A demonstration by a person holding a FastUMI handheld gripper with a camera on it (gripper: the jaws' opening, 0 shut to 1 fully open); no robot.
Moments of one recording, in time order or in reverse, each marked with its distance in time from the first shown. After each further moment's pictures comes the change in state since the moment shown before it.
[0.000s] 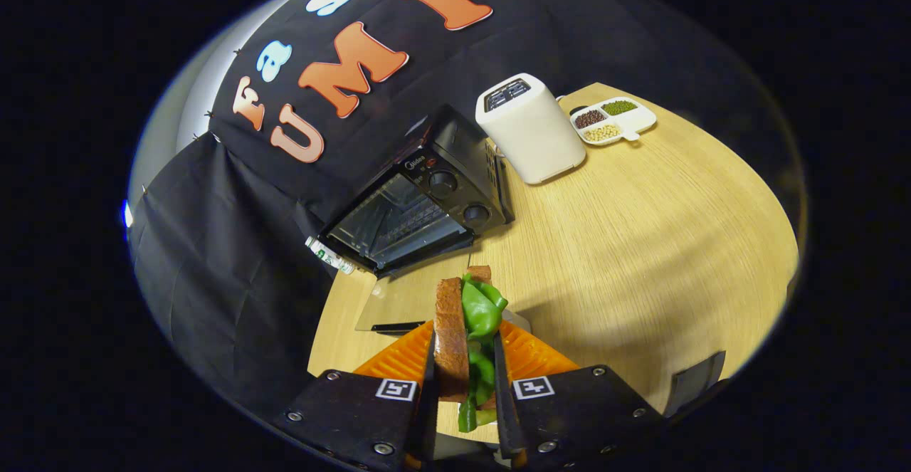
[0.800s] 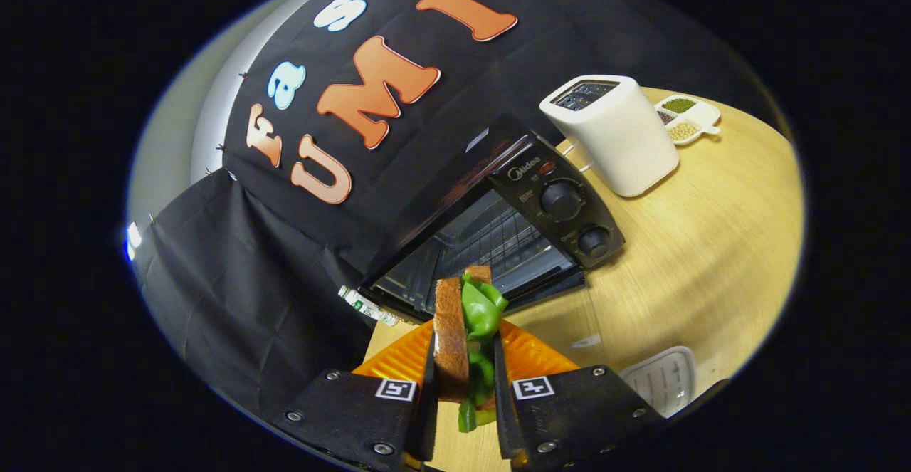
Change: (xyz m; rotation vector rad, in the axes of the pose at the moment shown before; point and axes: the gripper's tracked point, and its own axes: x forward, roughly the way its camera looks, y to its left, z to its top) arm 0.118 0.118 0.024 0.138 -0.164 0.122
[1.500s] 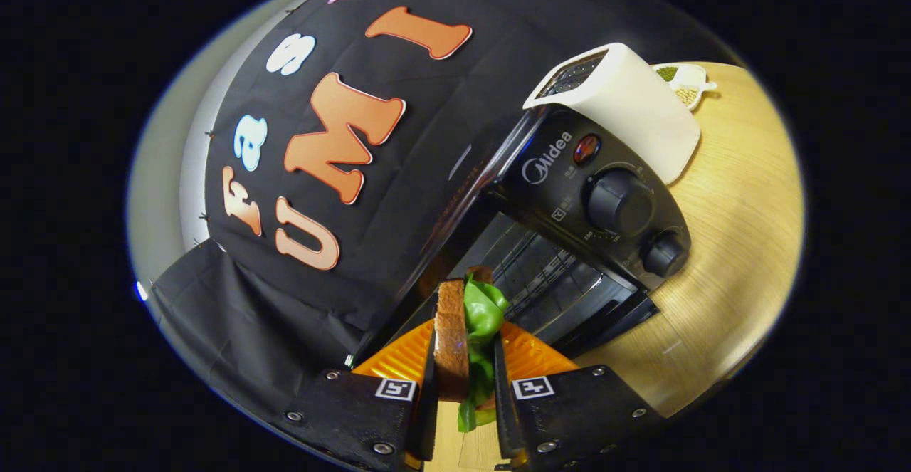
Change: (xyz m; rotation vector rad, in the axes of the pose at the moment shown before) arm 0.097 0.001 0.040 0.220 -0.220 -0.005
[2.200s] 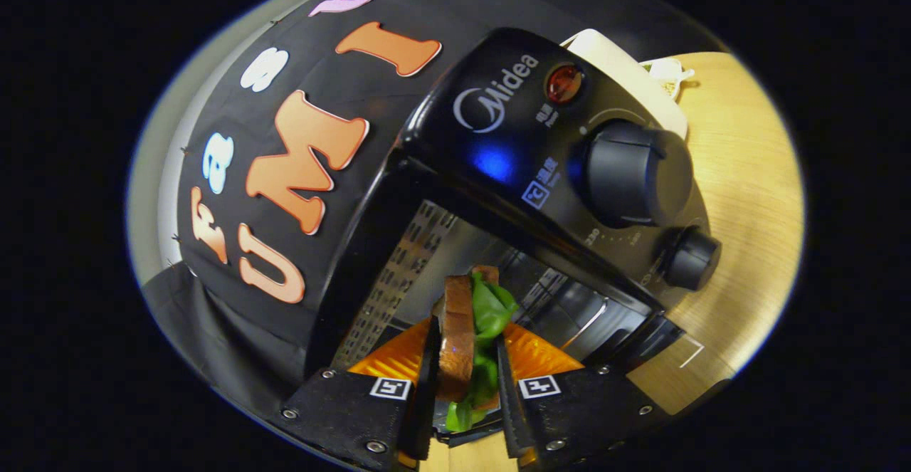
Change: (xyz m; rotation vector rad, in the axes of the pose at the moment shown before) arm 0.050 -0.036 0.010 -0.027 -0.142 -0.154
